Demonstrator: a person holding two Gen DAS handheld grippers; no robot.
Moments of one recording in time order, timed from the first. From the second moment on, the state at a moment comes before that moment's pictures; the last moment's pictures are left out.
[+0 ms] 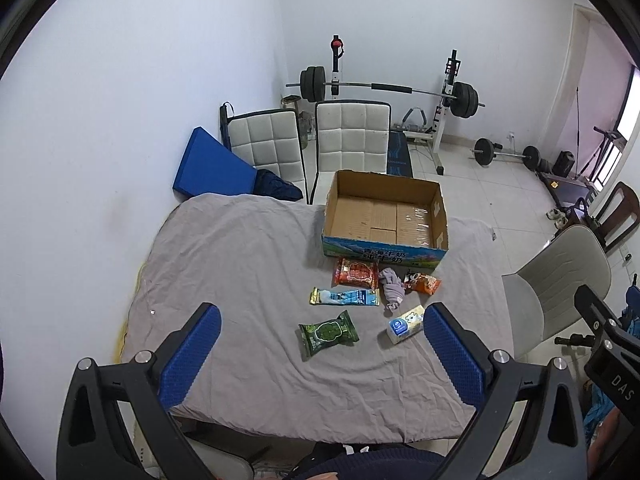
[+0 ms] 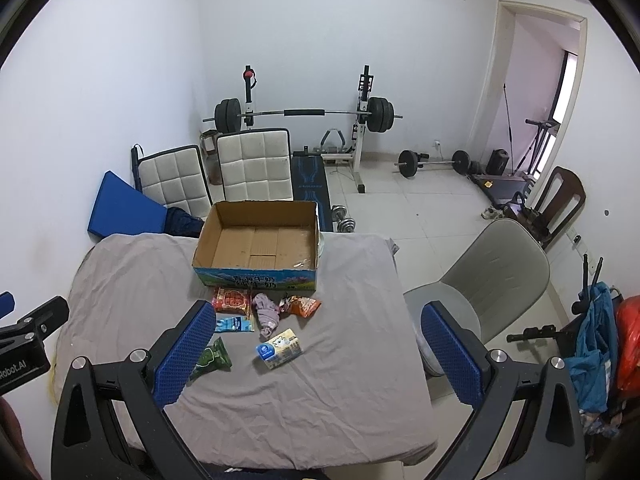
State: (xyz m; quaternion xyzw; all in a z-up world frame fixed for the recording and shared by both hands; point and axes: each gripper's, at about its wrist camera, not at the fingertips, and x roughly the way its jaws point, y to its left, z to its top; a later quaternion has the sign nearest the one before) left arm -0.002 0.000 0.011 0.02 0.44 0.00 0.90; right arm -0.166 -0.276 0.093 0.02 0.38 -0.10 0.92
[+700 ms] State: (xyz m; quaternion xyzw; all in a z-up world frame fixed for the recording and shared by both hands) left arm -0.004 0.000 0.015 0.01 0.43 0.01 0.90; right arm -0.166 -0.289 0.104 0.03 0.38 -0.10 0.92
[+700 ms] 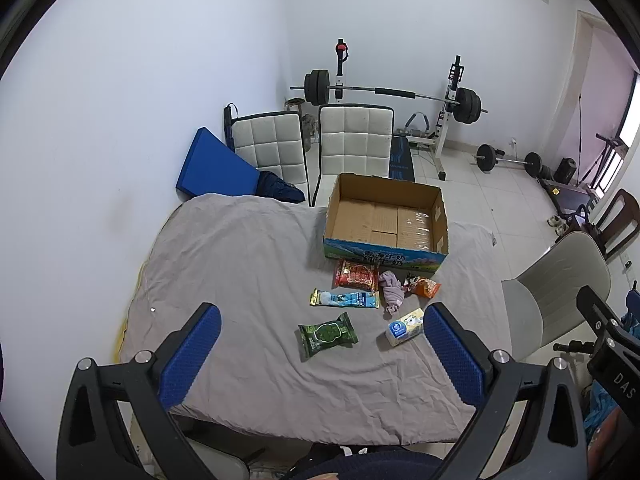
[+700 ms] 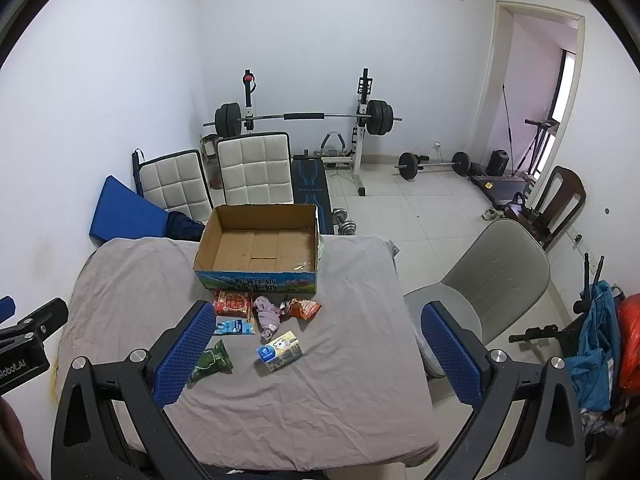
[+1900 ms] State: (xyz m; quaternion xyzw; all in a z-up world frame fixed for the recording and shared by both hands) left arm -0.007 -0.005 0.021 0.00 0.43 0.00 0.90; right arm -0.165 -0.291 0.103 0.03 0.38 -0.11 0.92
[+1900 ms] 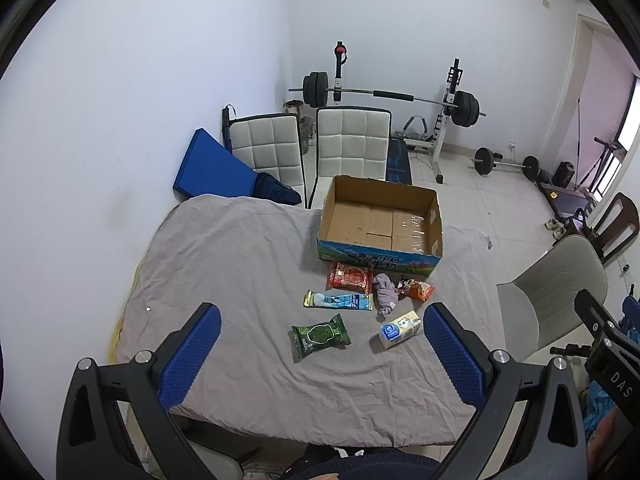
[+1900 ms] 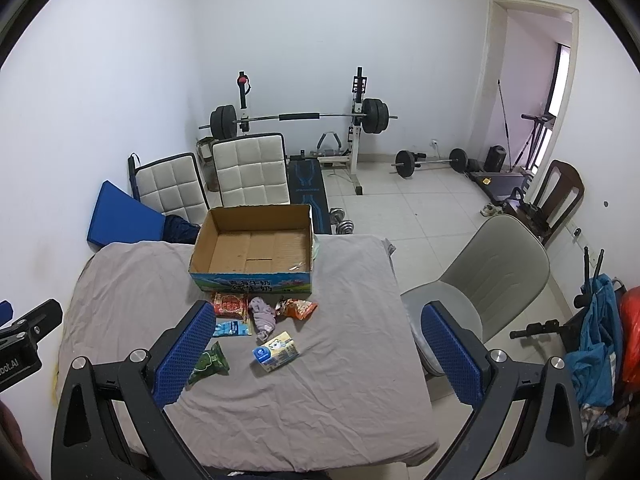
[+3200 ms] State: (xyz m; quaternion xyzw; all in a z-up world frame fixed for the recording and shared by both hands) left arm 0.186 -0.003 -0.362 0.15 0.70 -0.04 0.70; right arm 0.066 -0.299 -0.346 0.23 0.71 -0.10 0.65
